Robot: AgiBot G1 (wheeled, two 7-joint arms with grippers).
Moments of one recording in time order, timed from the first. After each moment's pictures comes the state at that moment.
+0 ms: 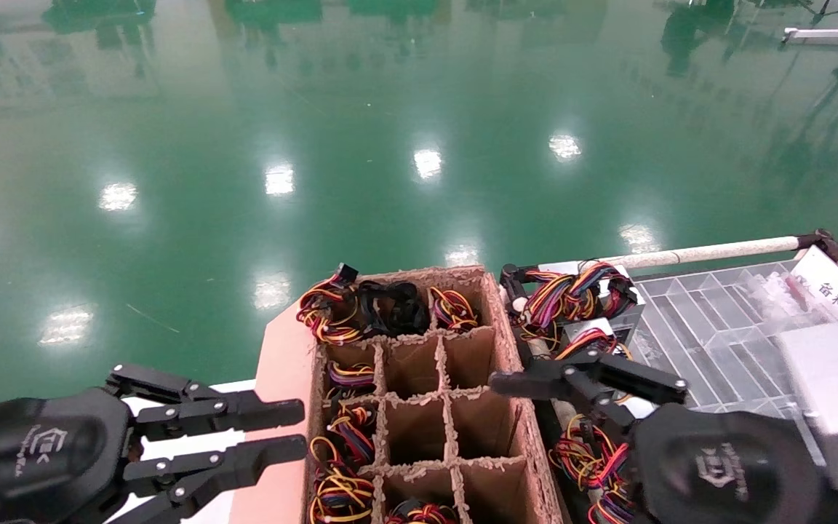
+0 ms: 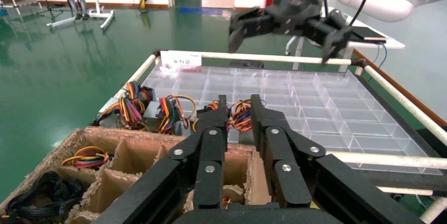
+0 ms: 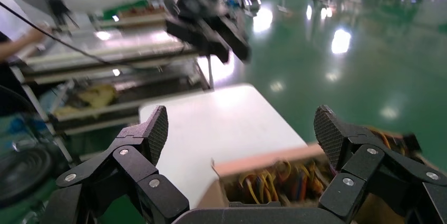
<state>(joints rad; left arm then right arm) -1.09 0.56 0.39 -1.24 0.64 1.44 -0.12 1.13 -0.64 -0.32 1.23 -0.80 -1.49 0.20</state>
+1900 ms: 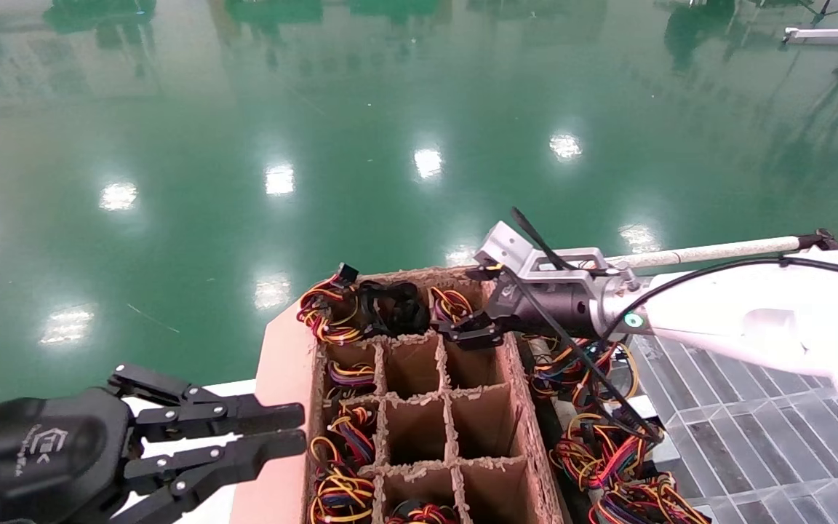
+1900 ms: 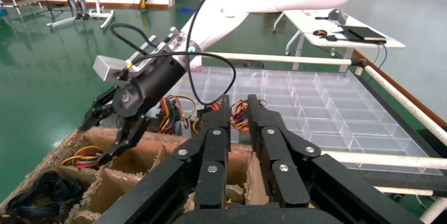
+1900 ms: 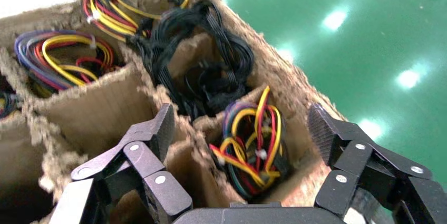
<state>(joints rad) -1.09 0.56 0.39 -1.24 0.64 1.44 -0.12 1.73 -1.28 -0.65 0.07 -1.36 -1.06 -0.23</state>
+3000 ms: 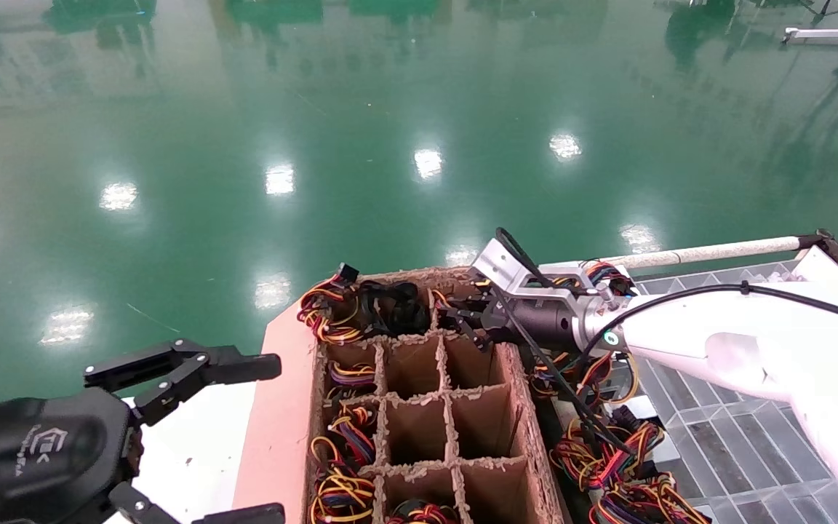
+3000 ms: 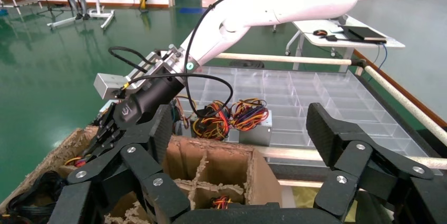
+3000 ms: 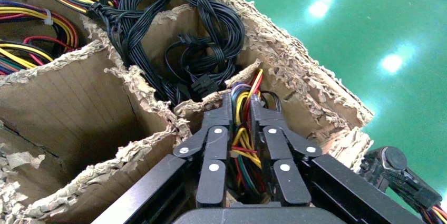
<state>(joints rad) -1.09 0.56 0.39 -1.24 0.64 1.44 -0.12 1.70 -1.33 -0.64 0.02 -1.34 -0.93 -0.27</state>
